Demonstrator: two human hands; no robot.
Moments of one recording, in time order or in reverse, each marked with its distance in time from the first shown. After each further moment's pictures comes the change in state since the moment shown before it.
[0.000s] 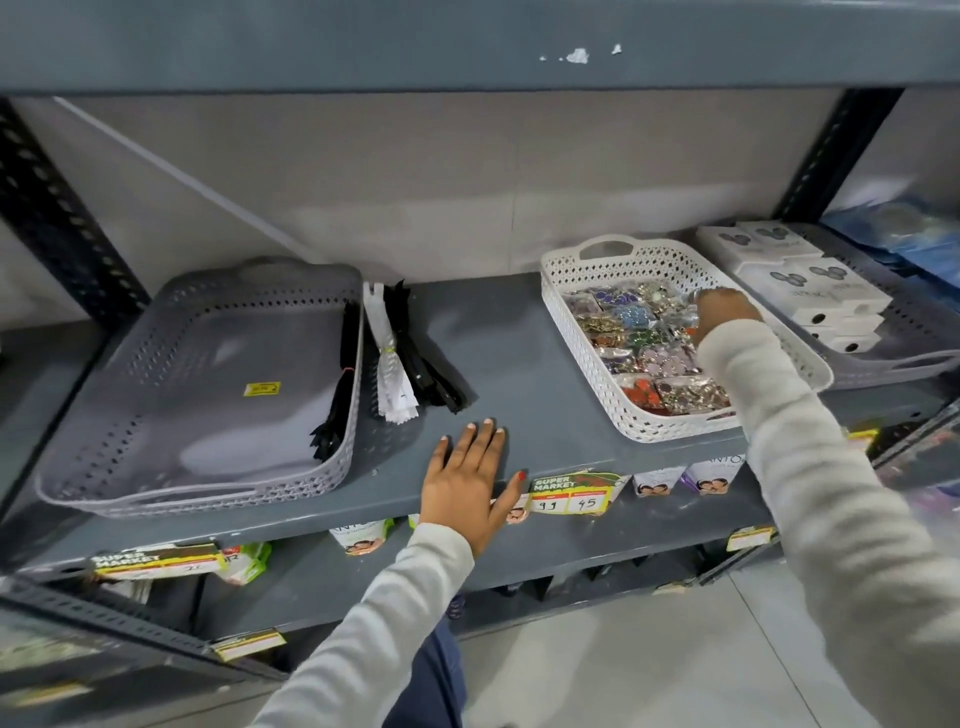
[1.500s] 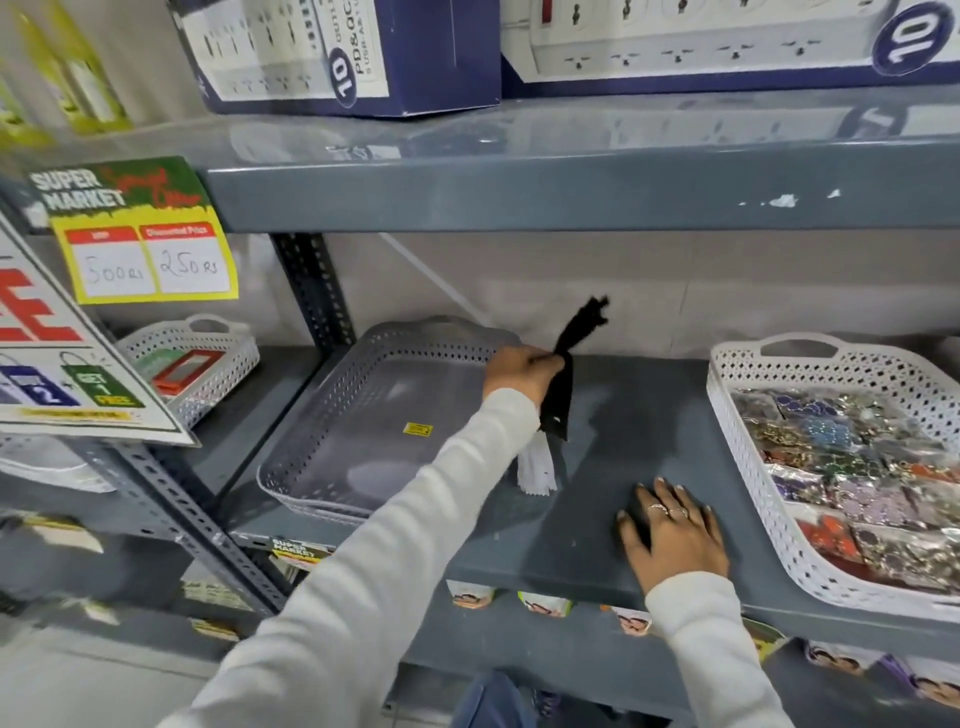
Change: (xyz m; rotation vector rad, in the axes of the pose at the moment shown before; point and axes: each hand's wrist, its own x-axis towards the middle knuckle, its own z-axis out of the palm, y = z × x) left_hand 0.121 -0.087 -0.132 -0.971 0.368 -0.704; right_hand -0.106 -0.116 0.124 0.209 -0.130 -0.410
